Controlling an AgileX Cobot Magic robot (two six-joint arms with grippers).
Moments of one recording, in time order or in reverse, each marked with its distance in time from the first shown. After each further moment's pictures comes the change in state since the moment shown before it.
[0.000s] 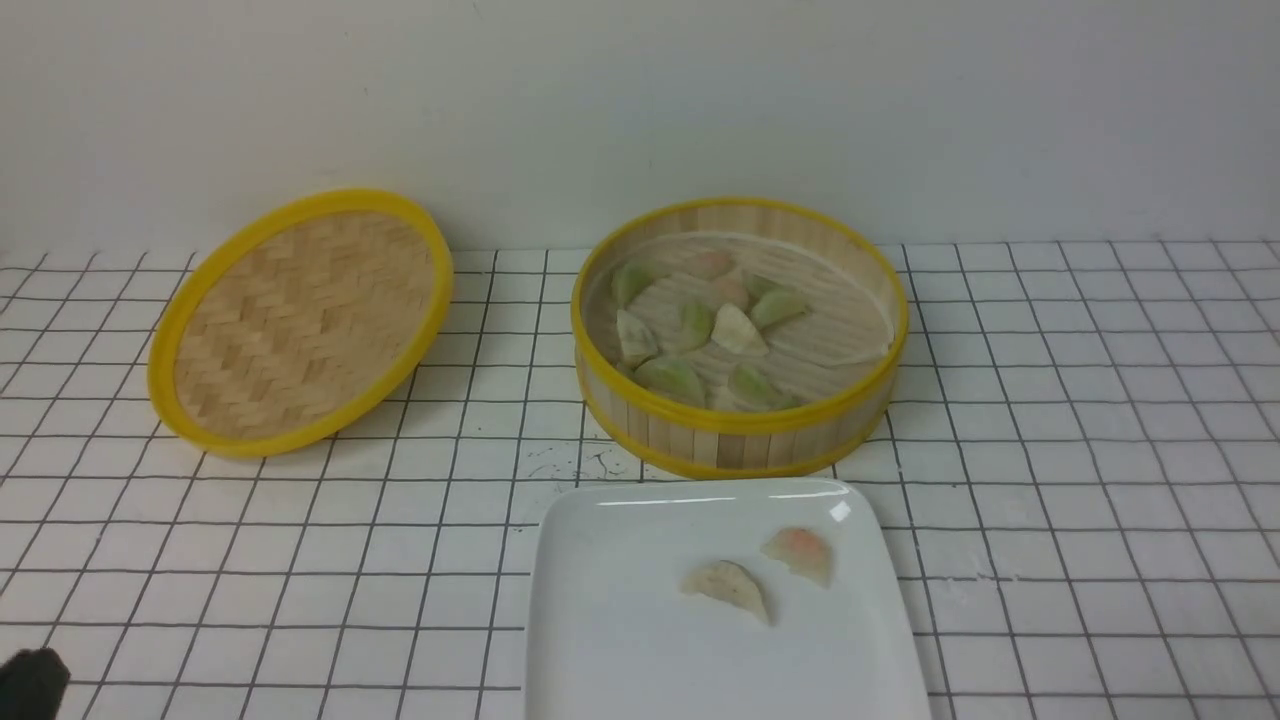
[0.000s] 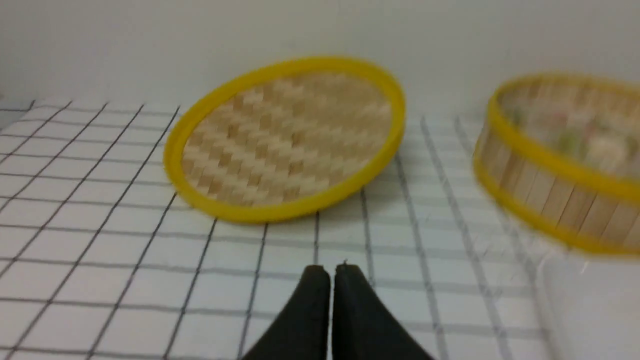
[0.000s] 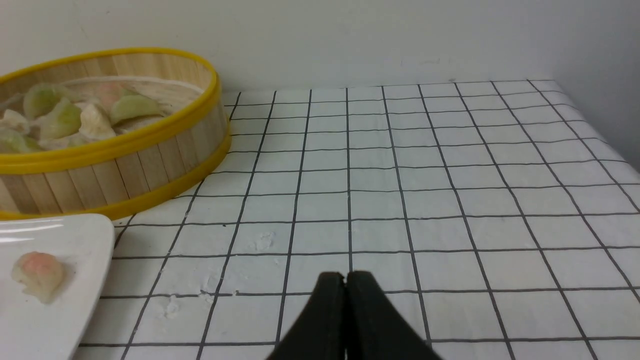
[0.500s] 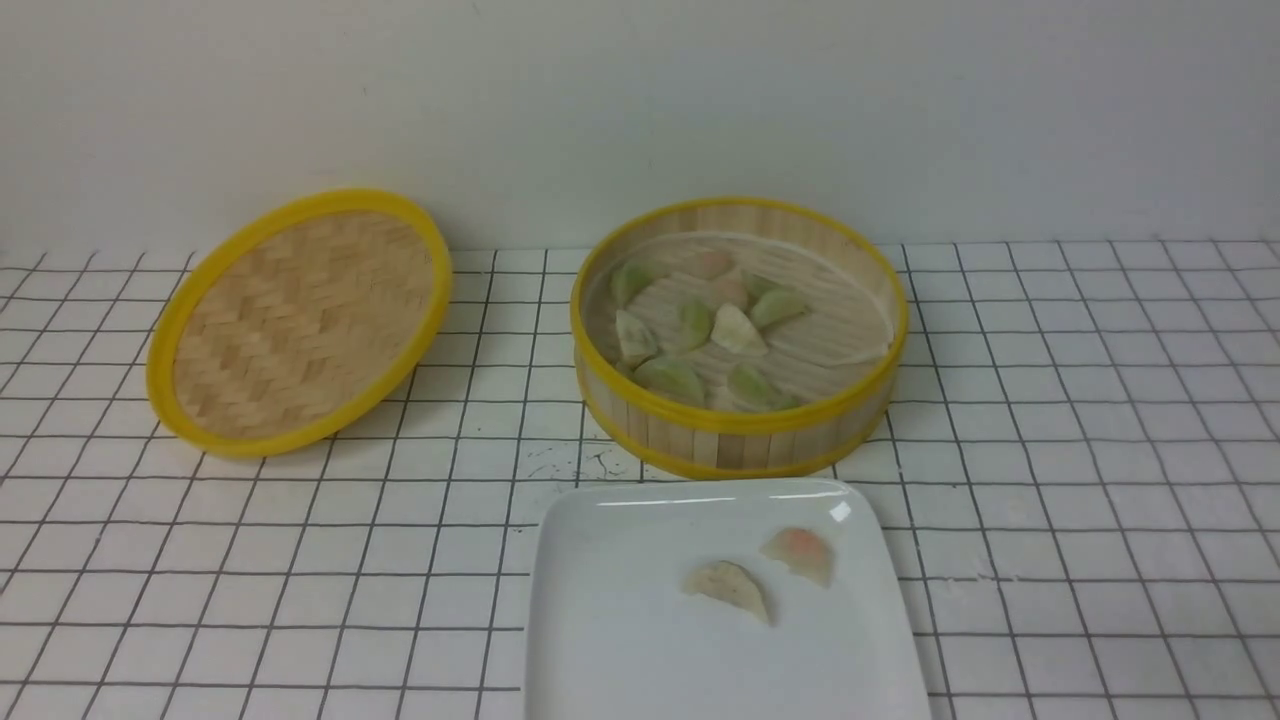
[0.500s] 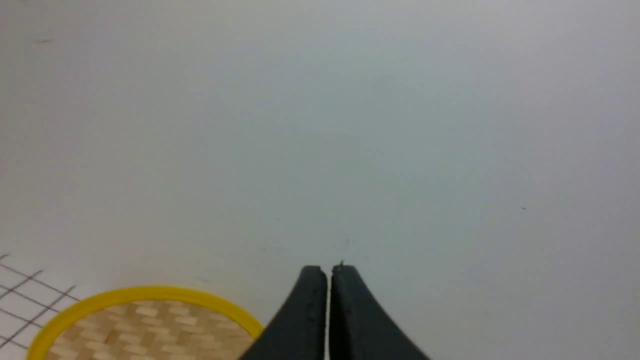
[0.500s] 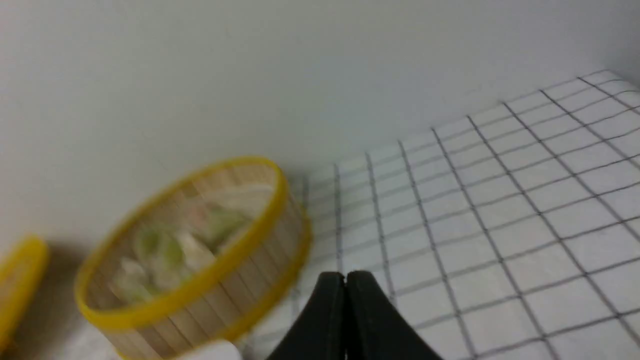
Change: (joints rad) right arm 0.000 0.000 0.007 0.338 -0.211 0.154; left arm 0.000 0.111 -0.259 -0.250 -0.150 -0.061
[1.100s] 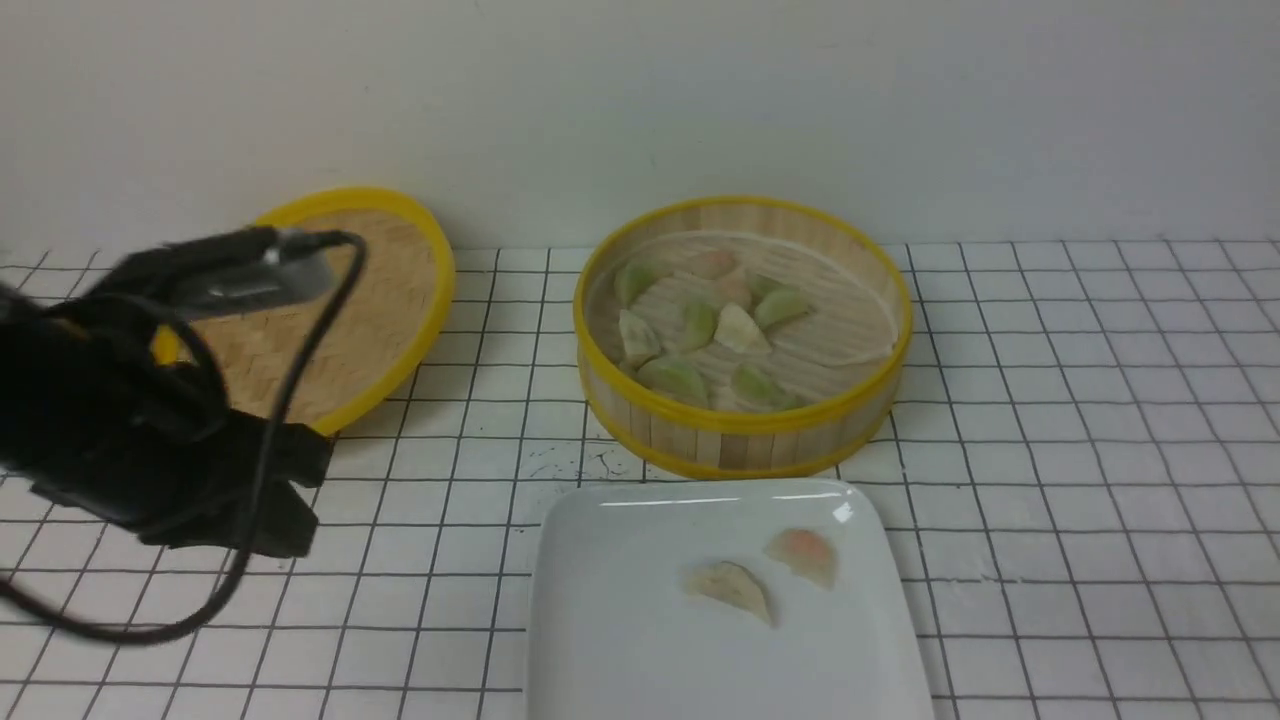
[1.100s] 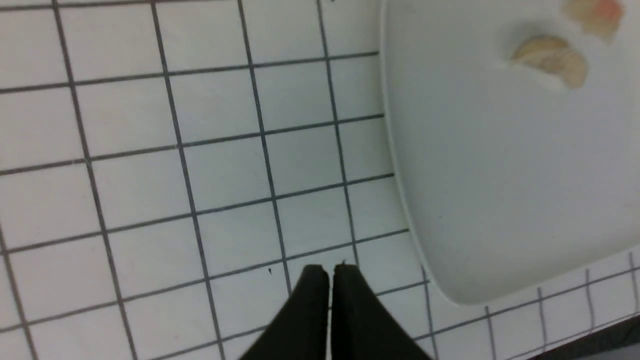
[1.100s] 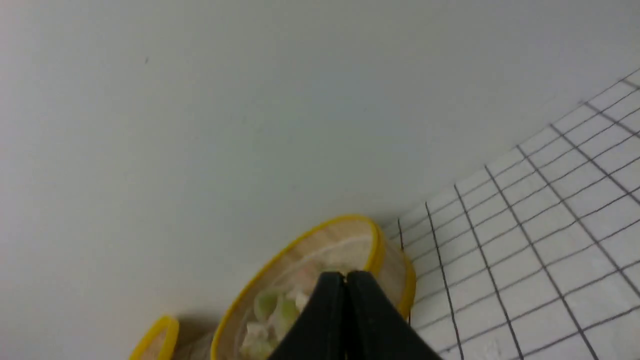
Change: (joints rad) right arm 0.023 0.038 -0.185 0.081 0.195 0.017; left arm -0.062 1.303 -0.800 0.073 1.072 0.285
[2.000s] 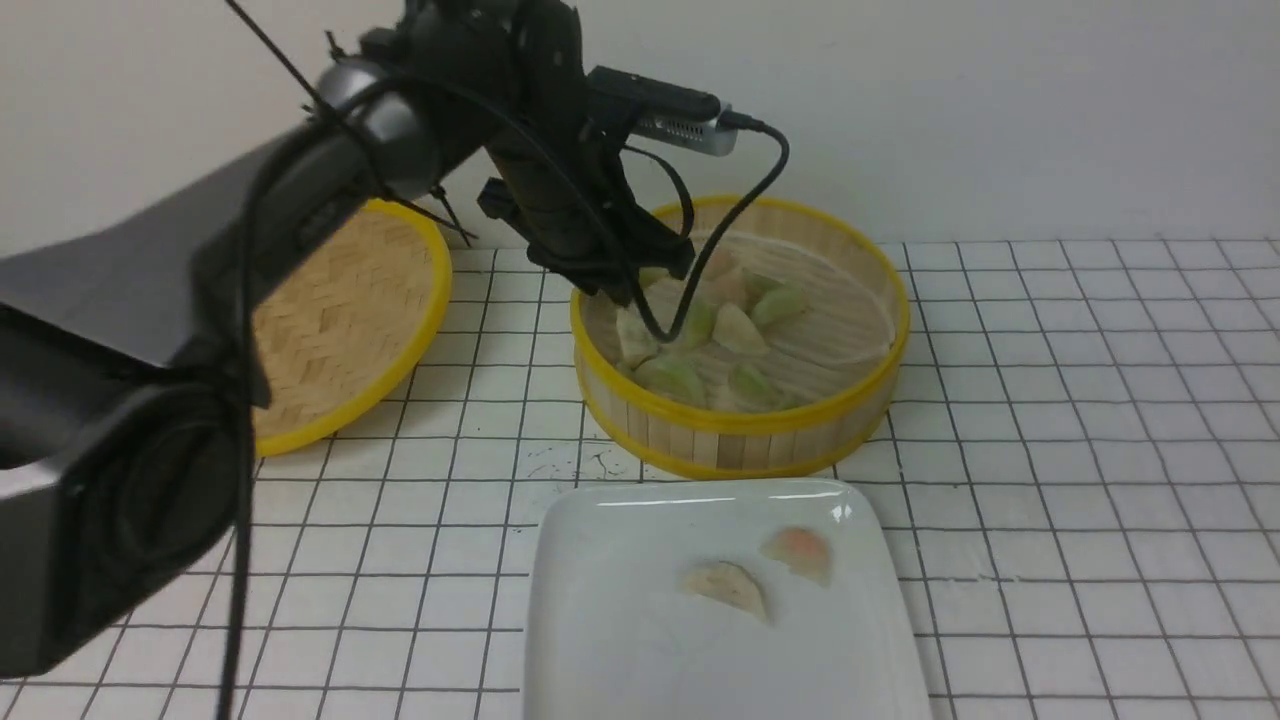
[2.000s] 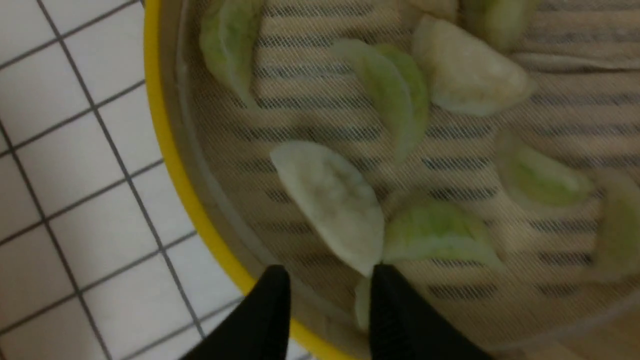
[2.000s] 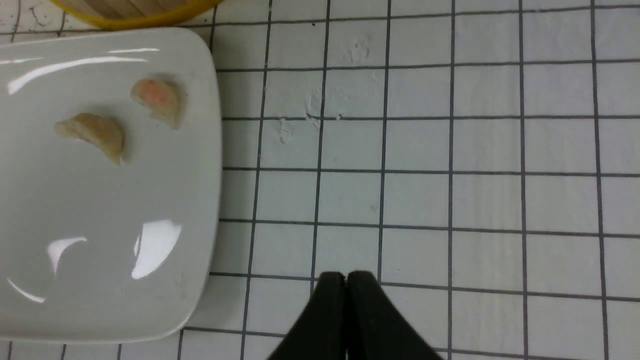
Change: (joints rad) right arm 0.004 0.817 -0.647 -0.176 0.753 -0.284; left arm -0.339 0.904 -1.146 0.350 -0.022 -0.165
